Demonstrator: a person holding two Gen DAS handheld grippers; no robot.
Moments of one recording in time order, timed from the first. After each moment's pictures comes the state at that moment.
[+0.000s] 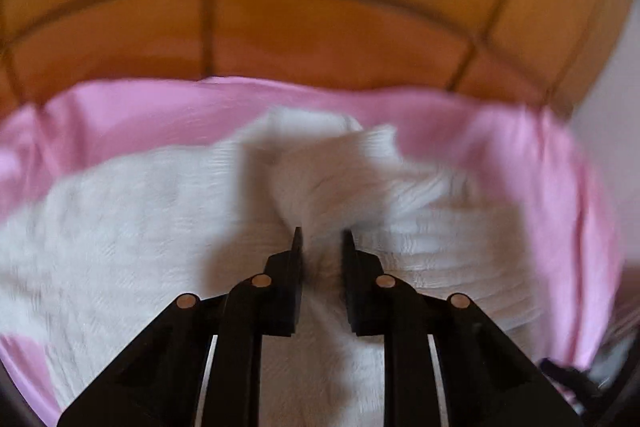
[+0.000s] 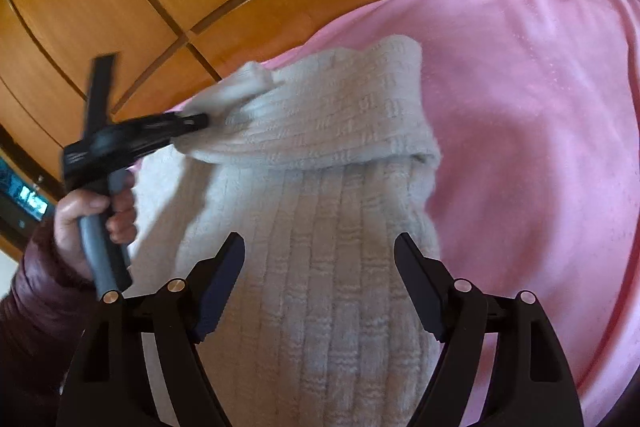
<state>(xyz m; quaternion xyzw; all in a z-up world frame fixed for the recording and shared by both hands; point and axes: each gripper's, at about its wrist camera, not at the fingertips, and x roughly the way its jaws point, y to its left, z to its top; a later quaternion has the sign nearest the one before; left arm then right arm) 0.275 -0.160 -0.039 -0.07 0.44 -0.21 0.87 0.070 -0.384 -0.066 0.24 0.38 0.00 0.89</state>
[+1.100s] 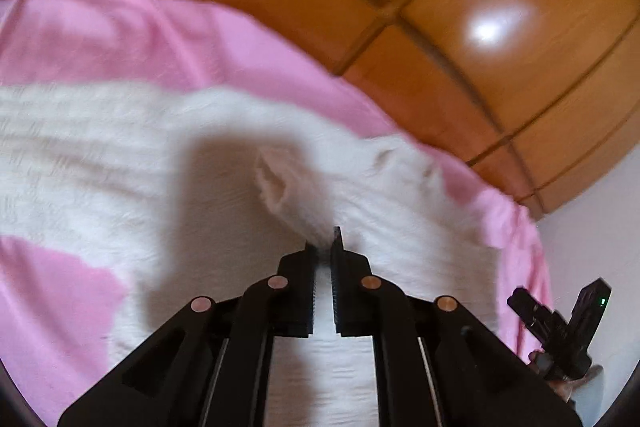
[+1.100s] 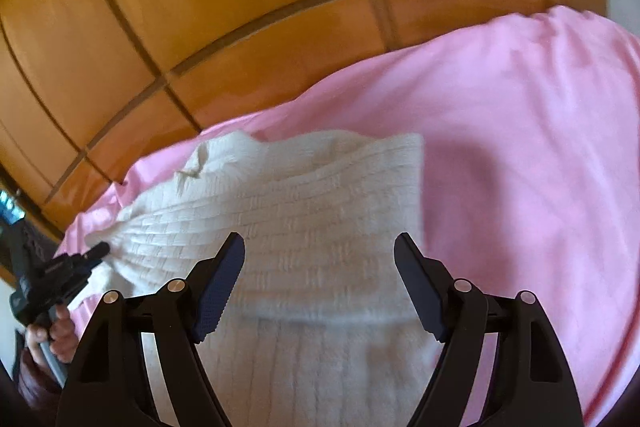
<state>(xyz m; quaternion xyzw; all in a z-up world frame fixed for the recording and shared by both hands) 0.263 -0.010 -0.079 -0.24 0.45 -0.17 0.84 0.168 -0.396 -0.065 0.20 0.38 -0.05 0.90</state>
